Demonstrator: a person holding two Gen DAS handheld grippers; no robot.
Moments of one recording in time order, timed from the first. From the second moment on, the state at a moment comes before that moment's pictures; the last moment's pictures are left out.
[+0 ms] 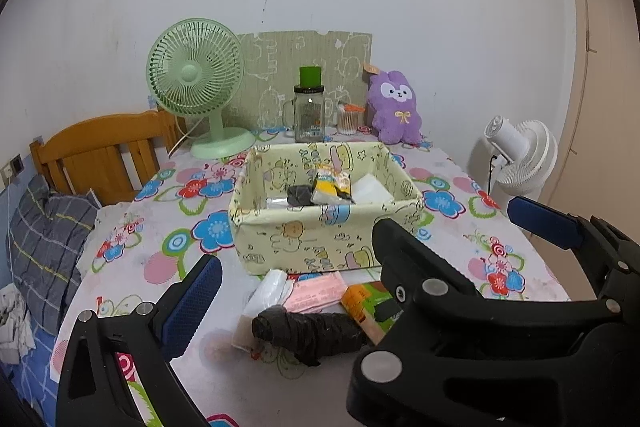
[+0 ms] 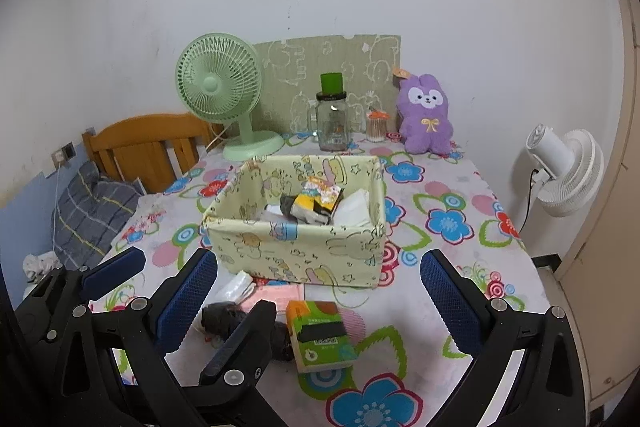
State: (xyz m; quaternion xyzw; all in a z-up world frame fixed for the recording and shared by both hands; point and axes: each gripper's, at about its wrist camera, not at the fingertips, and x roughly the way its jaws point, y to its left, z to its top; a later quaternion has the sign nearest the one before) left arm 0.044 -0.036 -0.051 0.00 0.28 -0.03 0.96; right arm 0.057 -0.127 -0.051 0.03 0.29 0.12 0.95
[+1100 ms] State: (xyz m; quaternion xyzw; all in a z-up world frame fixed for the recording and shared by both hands) left arm 0.061 -0.021 -0.128 -0.01 0.36 -0.04 0.93; right arm 0.081 -0.112 -0.135 0.03 0.38 0.12 0.92
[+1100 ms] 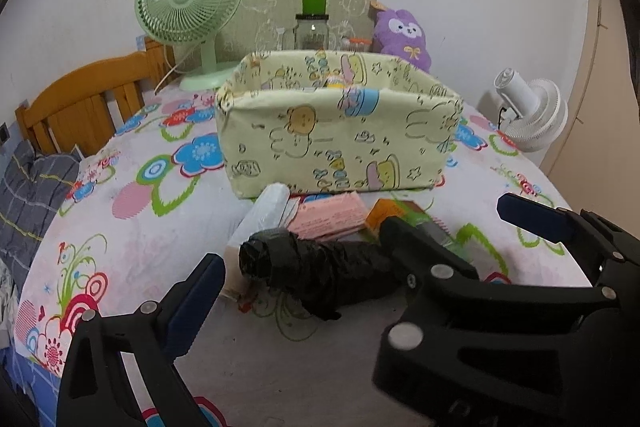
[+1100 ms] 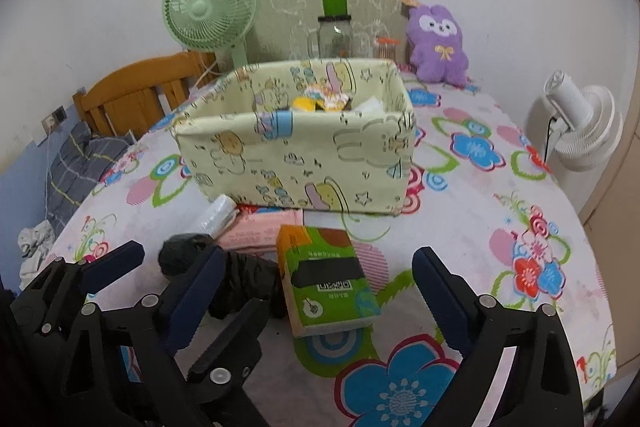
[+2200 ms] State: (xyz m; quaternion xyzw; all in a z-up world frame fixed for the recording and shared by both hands) left arm 0.077 -0.049 -0.147 0.03 0.40 -0.04 0.92; right arm 0.090 -0.141 -0.162 0.07 0.42 0.13 0.90
